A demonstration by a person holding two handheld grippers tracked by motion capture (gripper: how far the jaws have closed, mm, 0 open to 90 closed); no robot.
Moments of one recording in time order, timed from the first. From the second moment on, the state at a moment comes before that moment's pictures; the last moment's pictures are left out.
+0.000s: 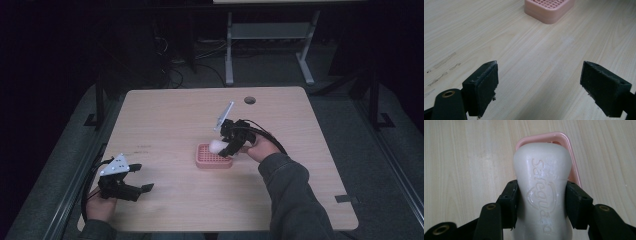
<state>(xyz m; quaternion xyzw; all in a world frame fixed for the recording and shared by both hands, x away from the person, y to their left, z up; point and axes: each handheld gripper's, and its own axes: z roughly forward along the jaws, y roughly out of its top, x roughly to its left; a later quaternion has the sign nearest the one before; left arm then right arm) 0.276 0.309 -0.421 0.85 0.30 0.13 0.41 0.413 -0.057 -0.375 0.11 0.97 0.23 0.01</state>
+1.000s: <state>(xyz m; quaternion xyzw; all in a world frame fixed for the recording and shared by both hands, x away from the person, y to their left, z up) 0.276 0.309 -0.421 0.85 0.30 0.13 0.41 0.428 -0.037 -0.398 0.11 0.97 0.23 0.00</state>
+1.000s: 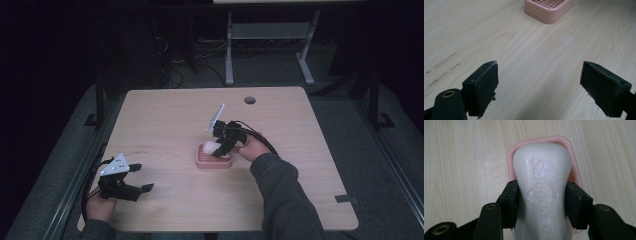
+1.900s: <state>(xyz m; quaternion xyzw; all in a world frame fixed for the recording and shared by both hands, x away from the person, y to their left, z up) 0.276 0.310 -0.421 0.85 0.30 0.13 0.41 0.437 -0.028 -0.419 0.12 0.97 0.22 -0.02</state>
